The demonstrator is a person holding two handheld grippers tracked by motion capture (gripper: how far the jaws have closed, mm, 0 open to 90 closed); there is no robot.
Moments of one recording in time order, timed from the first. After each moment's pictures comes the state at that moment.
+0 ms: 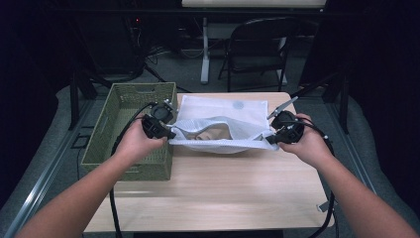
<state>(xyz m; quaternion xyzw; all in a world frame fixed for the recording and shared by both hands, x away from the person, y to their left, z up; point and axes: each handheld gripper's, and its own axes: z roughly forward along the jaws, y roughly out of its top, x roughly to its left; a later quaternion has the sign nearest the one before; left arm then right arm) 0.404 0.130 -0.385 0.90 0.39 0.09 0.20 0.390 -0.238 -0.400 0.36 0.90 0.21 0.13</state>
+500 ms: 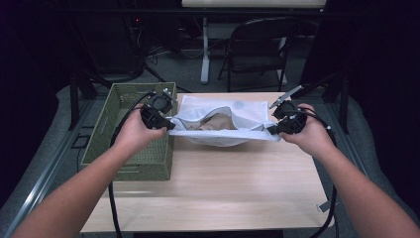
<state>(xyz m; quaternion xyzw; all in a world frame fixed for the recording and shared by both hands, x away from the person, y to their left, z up) 0.415 0.129 -0.363 0.89 0.39 0.11 0.21 0.403 -0.241 -0.377 0.36 0.89 0.22 0.14</state>
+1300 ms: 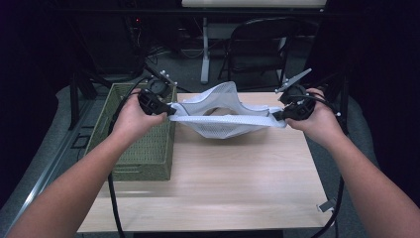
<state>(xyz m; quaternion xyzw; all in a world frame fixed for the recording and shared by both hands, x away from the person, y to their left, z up) 0.419 0.126 -0.322 0.88 0.39 0.13 0.24 0.408 -0.247 -0.335 0.36 0.88 0.23 0.18</state>
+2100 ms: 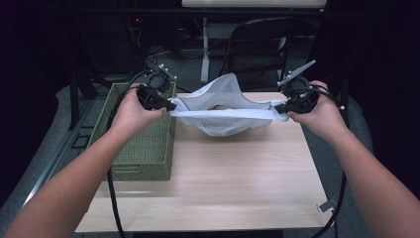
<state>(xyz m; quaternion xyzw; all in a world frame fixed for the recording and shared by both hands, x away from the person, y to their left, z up) 0.420 0.125 -0.309 0.88 0.39 0.14 0.24 0.412 -0.248 -0.318 0.37 0.88 0.24 0.20</state>
